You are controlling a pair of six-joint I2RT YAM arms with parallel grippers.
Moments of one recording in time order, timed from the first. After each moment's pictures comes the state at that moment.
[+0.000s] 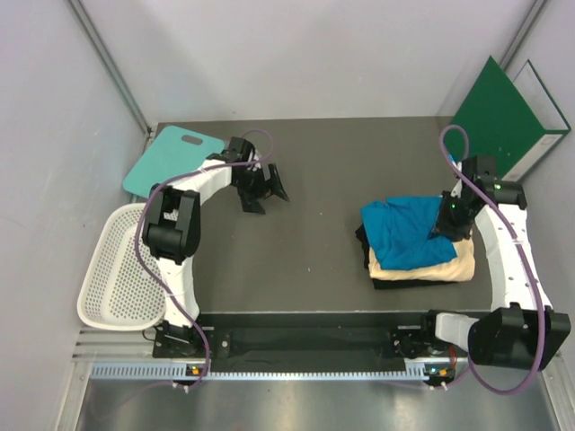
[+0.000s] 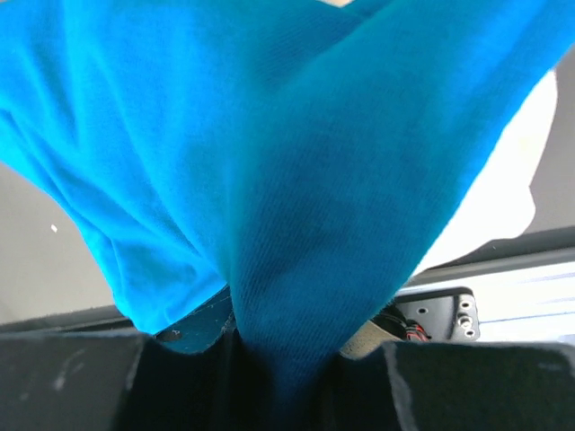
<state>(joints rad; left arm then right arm) -0.27 2.03 1.50 -0.60 0.46 -0.57 -0.11 1.19 1.20 -1.23 -0.07 0.27</state>
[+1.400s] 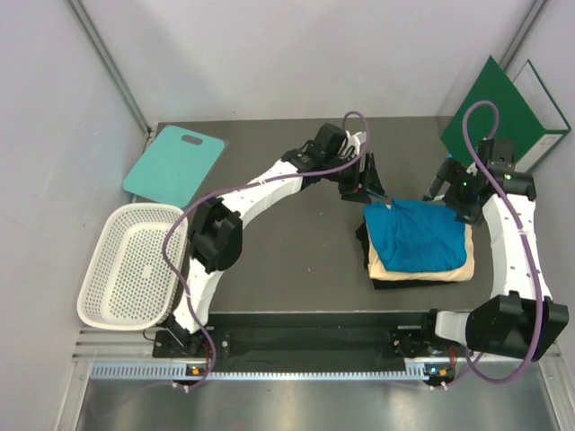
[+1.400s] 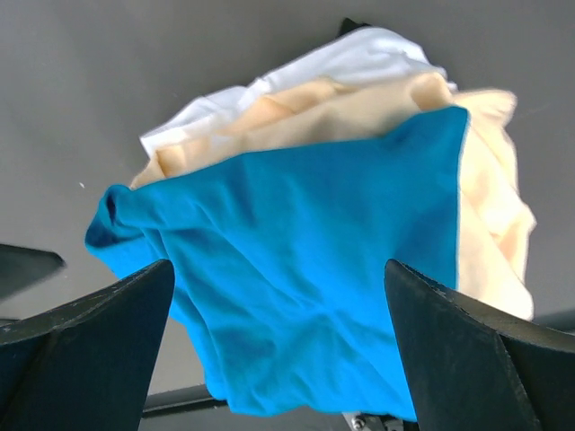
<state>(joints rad) -0.74 2.17 1.98 -0.40 0.70 -0.79 -0.18 1.24 1.29 -1.06 -0.07 0.39</state>
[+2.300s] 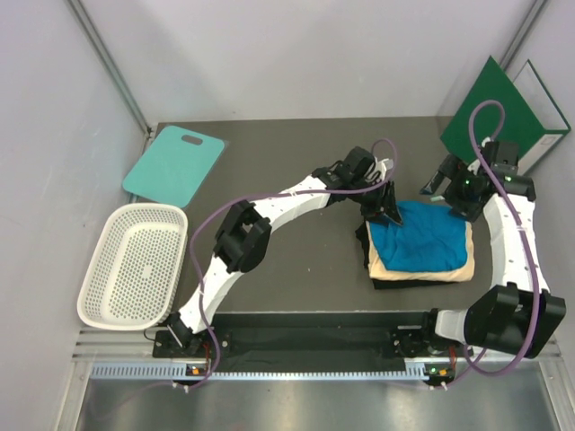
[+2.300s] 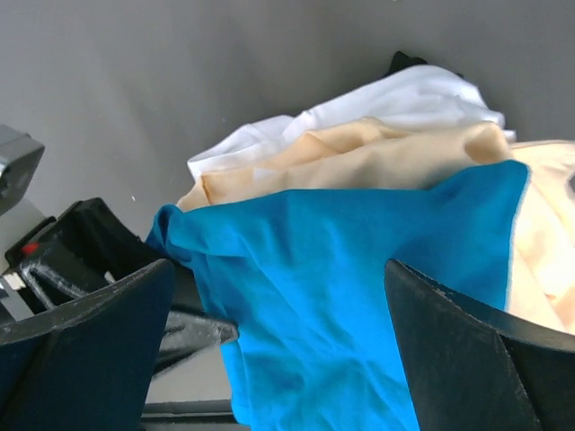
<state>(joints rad) -0.86 2.35 2.06 -0.37 0.74 -0.84 -0.24 1.27 1.24 -0.91 -0.22 0.40</state>
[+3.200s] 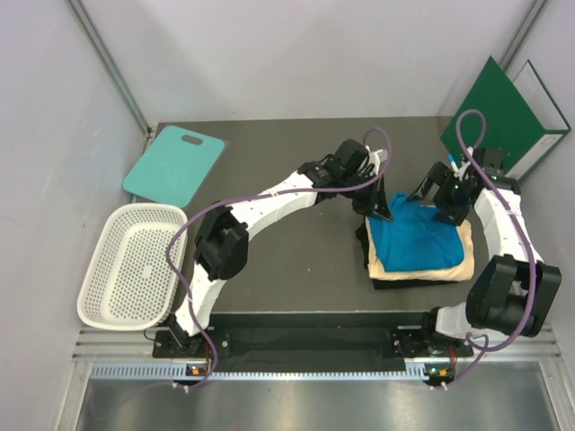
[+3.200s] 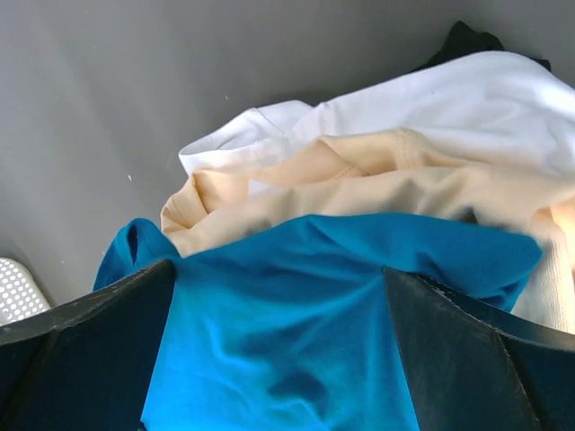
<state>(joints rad) -0.87 2.17 1.99 -0.45 0.62 -0.76 -0.24 1.39 1.13 -0.77 -0.35 0.39</state>
